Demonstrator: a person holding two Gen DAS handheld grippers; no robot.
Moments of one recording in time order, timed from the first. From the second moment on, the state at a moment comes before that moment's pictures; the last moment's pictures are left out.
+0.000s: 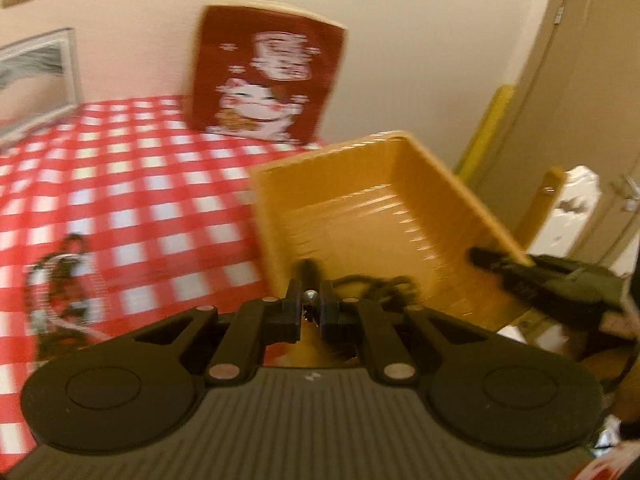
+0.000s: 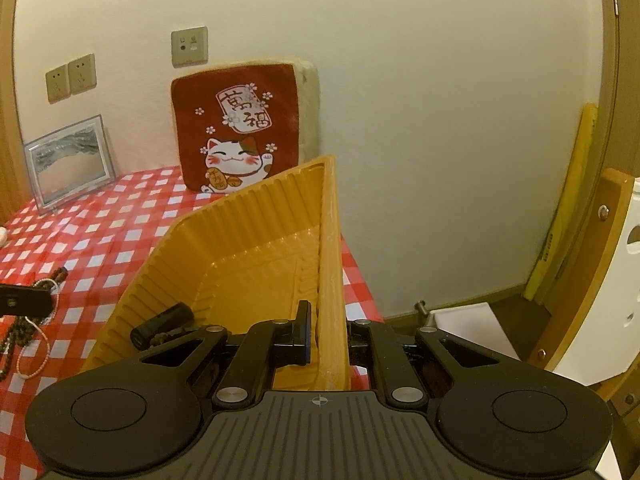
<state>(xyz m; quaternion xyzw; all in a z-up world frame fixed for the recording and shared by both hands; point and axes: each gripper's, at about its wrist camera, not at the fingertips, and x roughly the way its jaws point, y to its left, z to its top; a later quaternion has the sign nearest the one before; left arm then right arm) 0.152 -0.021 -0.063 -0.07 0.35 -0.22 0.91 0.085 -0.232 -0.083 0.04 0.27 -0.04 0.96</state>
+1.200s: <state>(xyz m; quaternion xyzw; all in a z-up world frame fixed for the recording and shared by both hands) 0.154 -0.056 -0.049 -0.07 0.33 -0.23 0.91 0.084 -0.234 -0.082 0.04 0.27 -0.04 0.96</state>
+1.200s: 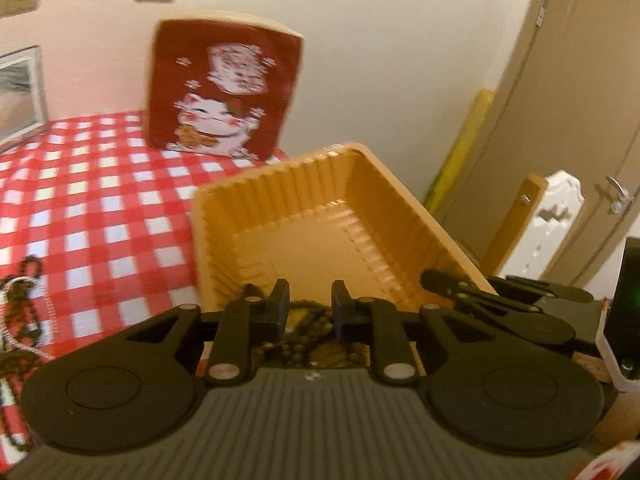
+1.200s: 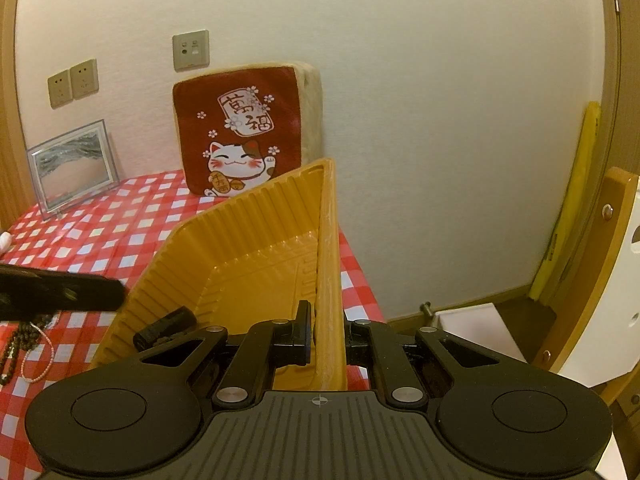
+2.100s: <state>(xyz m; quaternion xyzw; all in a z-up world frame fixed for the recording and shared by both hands) 0.123 0.064 -0.087 -0.09 0.42 -0.01 0.90 0.084 -0.234 -0.083 0.04 0.27 -0.04 0.96</state>
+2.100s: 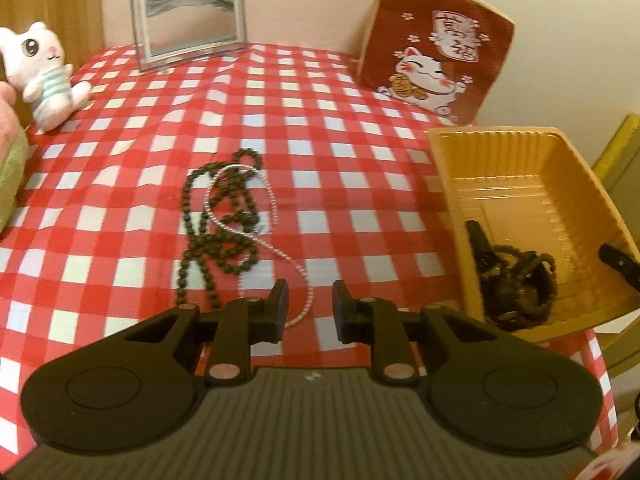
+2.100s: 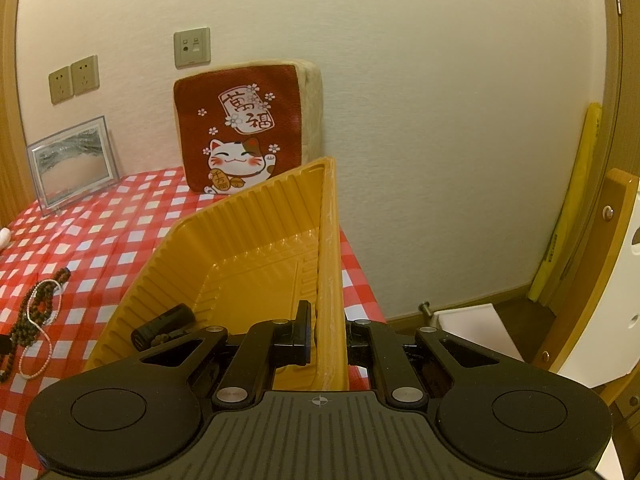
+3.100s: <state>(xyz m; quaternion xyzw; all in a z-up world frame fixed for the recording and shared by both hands) 0.188 0.122 -0.111 -0.04 0.41 0.05 0.91 0.088 -0.235 -0.083 0.03 0.28 -0.04 0.96</state>
